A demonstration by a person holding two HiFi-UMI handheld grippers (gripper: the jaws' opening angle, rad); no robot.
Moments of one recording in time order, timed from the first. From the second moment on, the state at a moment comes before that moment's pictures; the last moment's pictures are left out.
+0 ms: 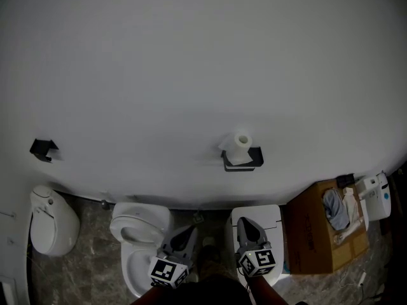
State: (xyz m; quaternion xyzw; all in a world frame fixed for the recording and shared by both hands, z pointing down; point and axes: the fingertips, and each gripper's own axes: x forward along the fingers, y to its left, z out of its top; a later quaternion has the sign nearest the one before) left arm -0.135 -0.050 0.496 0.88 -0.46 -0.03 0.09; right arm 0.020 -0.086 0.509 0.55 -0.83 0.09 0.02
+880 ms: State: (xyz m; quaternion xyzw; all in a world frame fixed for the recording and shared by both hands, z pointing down) left arm -0.002 -0.319 0.488 0.90 -0.44 -0.03 0.05; right arm 0.123 -0.273 0.539 0.57 -0.82 0.12 0.00
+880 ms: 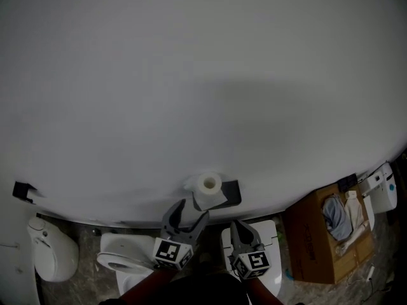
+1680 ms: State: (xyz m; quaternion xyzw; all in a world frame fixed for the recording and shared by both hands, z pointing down) left arm 0.055 -0.407 0.520 0.86 -0.50 0.08 0.04; right arm 0.178 -0.318 0.567 0.58 -0.80 0.14 0.01
